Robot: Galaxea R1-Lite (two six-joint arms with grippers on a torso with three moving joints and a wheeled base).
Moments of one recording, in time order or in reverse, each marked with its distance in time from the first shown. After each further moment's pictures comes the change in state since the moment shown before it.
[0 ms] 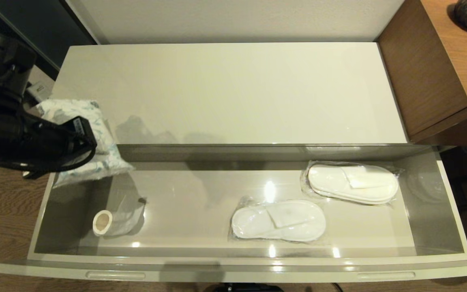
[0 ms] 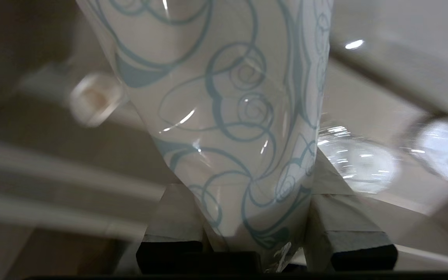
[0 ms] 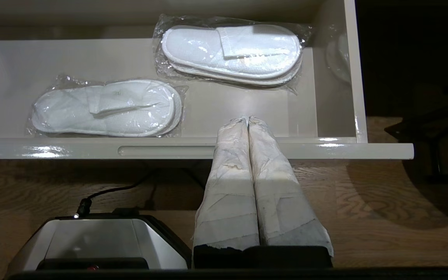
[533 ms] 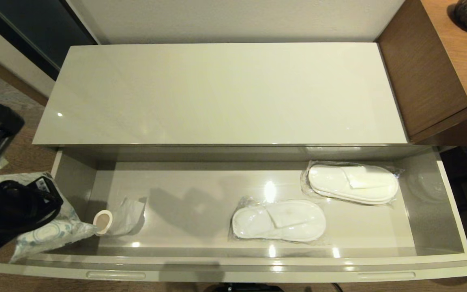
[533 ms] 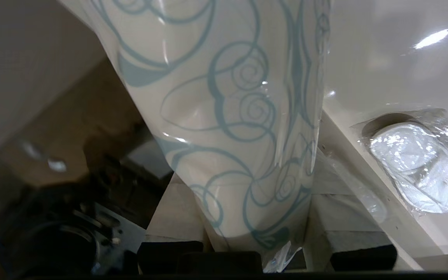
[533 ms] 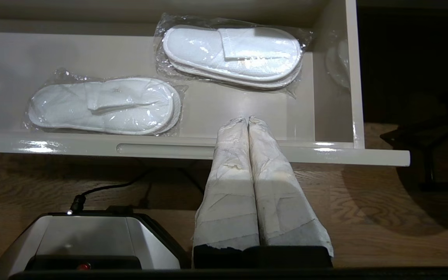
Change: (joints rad) left arm 0.082 -0.080 0.216 0.194 0.040 -0.253; right arm 0.000 0.000 0.000 -0.003 0.012 -0.036
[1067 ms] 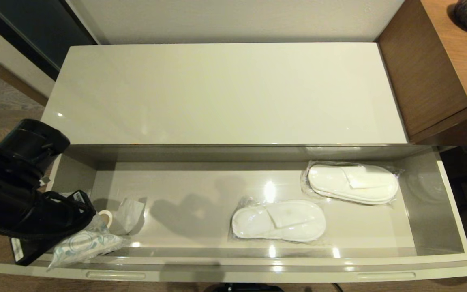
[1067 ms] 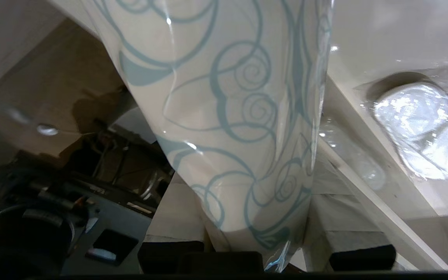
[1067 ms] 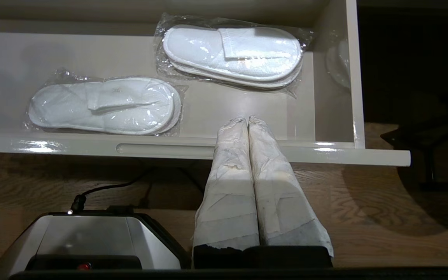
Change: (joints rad) left arm -0.065 0.101 0.061 -0.067 -0.128 -0.049; right arm 0.000 0.000 0.000 0.000 0.001 0.000
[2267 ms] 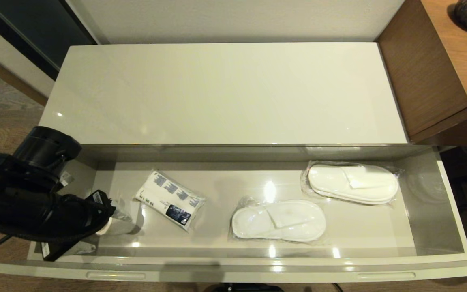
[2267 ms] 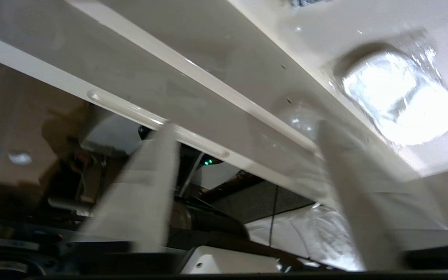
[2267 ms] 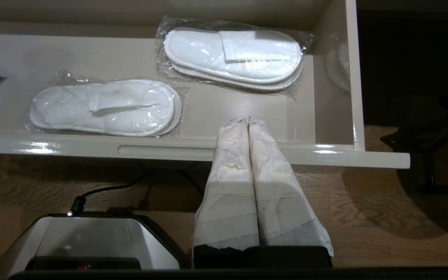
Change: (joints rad) left arm -0.026 0.010 0.090 -0.181 -0.094 0.059; right arm 0.000 -0.008 0.000 -0.001 0.000 -0.003
